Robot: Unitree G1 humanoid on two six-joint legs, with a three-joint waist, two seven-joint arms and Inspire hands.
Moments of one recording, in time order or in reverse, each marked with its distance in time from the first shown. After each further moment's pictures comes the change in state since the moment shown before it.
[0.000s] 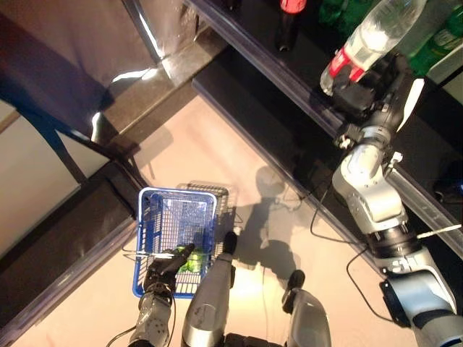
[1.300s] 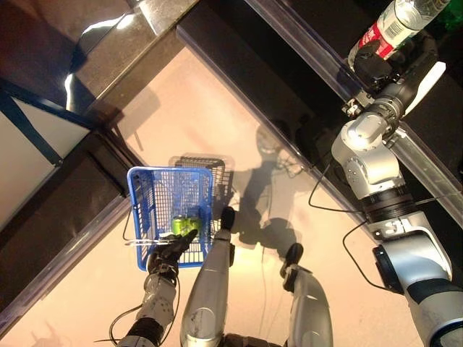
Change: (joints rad) left arm -0.177 -0.004 -0.006 0.163 0.009 0.027 0.092; right arm -0.342 0.018 0.016 0.406 0.052 -0.045 -0.234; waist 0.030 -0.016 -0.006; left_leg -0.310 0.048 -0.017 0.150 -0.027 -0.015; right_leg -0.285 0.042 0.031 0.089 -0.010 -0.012
